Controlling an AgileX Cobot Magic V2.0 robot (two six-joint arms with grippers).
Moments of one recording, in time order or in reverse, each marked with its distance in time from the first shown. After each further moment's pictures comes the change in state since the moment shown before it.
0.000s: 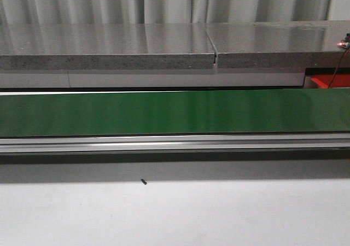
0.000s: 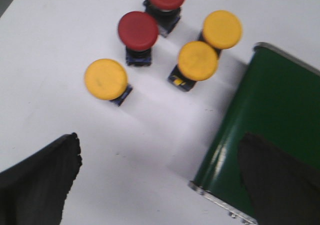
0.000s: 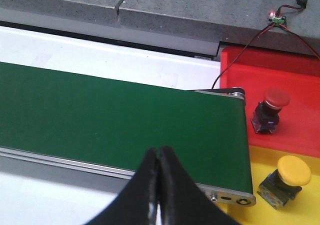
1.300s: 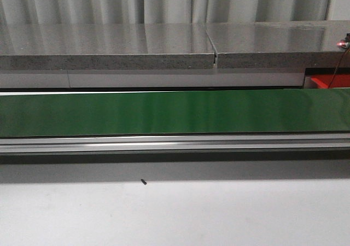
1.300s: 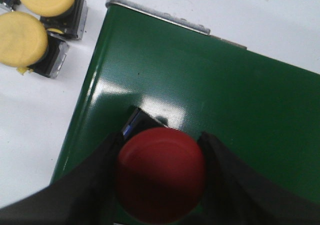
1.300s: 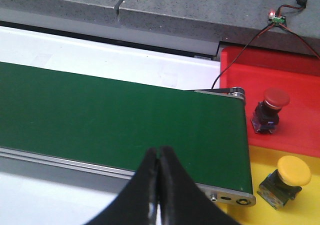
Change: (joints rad) left arm -0.328 0.086 0.000 -0.040 -0.028 -0.077; right arm 0.000 0.000 0.000 0.000 0.000 0.000
